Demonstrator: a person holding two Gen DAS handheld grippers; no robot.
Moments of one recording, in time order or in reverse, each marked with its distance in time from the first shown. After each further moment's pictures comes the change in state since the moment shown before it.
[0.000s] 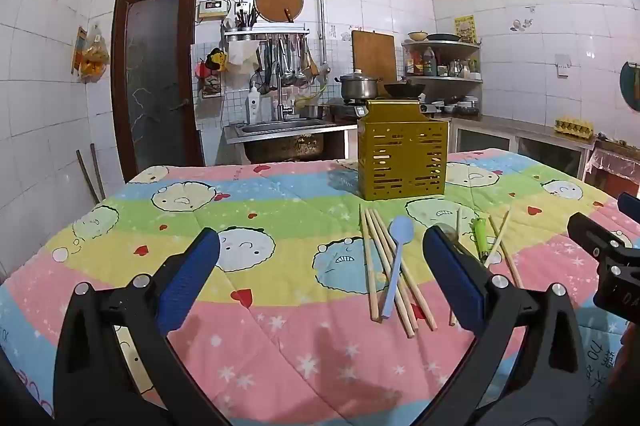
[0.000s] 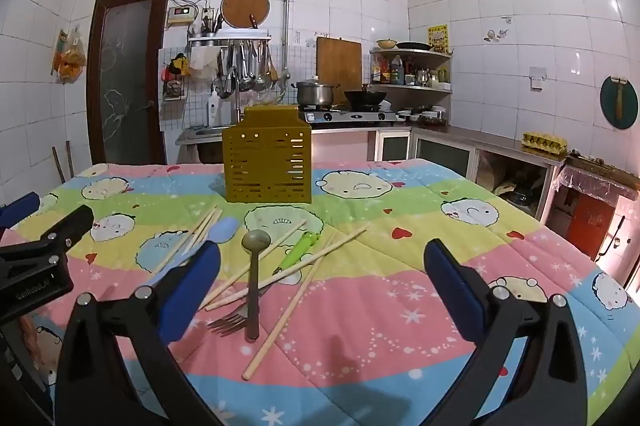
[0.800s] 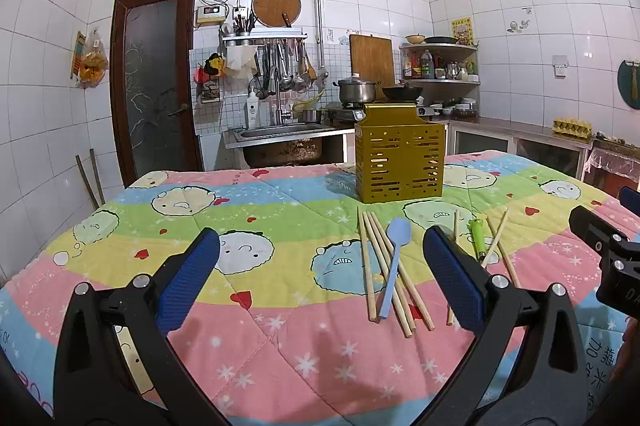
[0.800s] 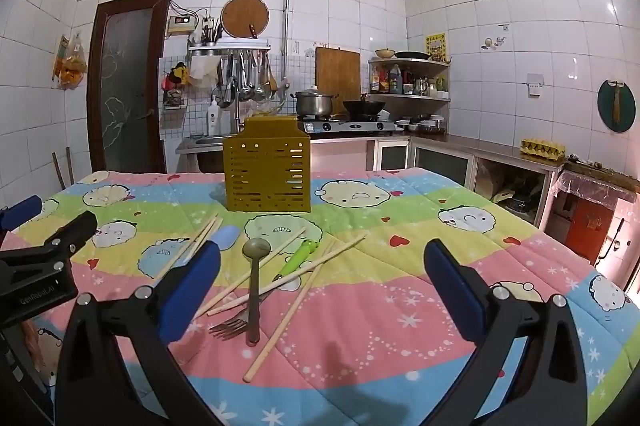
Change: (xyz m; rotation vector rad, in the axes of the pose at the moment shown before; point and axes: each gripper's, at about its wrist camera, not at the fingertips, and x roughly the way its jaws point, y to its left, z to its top) left arm -0.005 -0.003 -0.002 0.018 -0.025 -0.001; right arm -0.005 0.000 -0.001 -0.011 -0.040 -0.006
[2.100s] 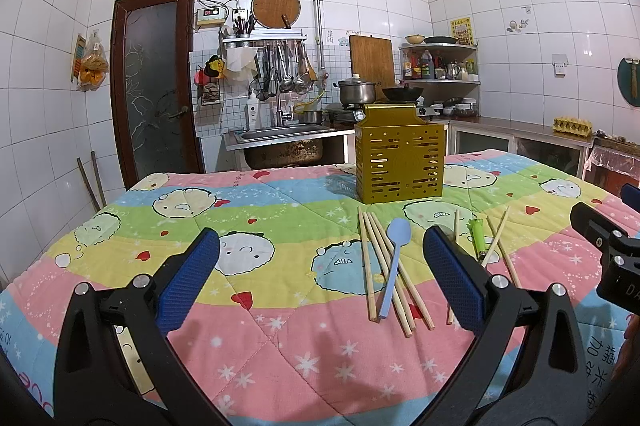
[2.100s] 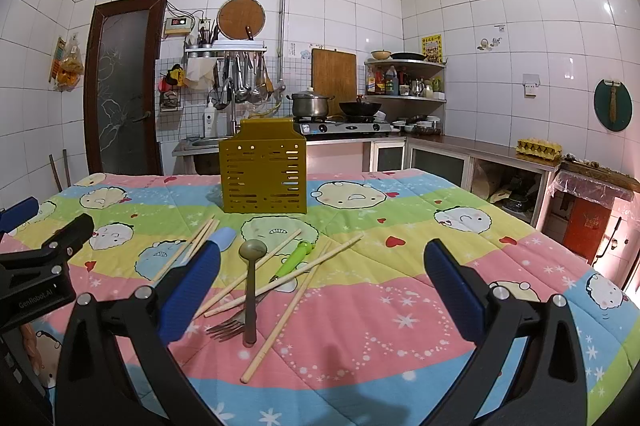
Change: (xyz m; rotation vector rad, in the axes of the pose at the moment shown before) left arm -0.002 0.001 0.002 0.000 -0.001 0.003; right arm -0.002 -0.001 0.000 0.006 -0.008 -0.011
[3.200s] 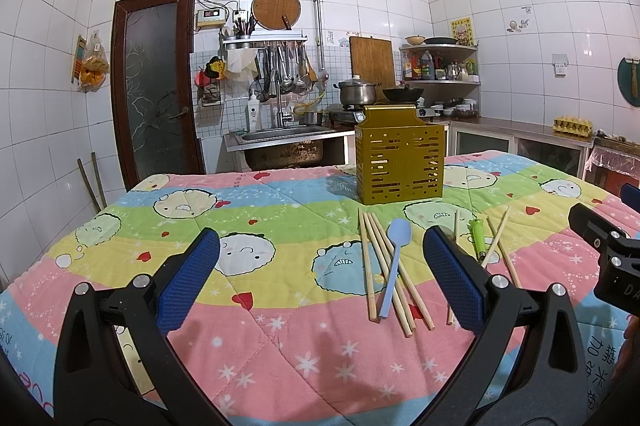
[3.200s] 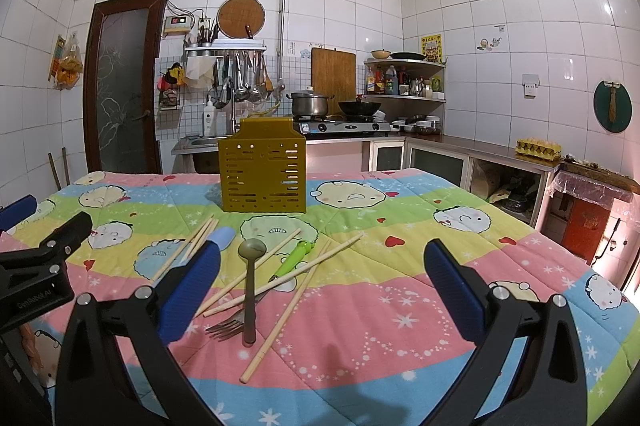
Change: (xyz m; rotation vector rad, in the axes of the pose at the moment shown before) left arm -0.001 -0.002 0.000 0.003 -0.006 0.000; right arm 0.000 -0.002 0.000 -0.007 0.002 -0.004
